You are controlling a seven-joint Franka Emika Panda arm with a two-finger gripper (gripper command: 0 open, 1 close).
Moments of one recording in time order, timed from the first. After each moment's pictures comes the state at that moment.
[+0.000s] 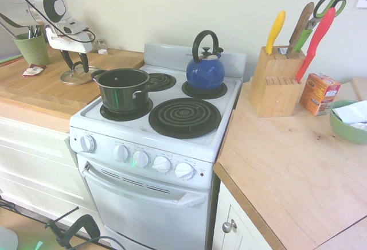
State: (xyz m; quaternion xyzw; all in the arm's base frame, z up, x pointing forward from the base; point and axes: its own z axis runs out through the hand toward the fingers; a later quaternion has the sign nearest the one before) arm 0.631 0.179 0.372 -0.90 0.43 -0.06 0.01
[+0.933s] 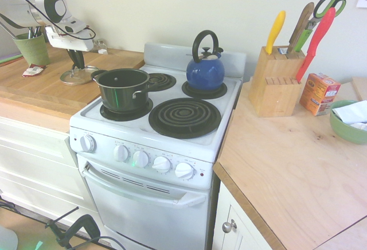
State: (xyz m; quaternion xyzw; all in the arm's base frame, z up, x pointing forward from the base) arm 0.638 0.187 0.373 -0.91 0.41 -0.08 0.02
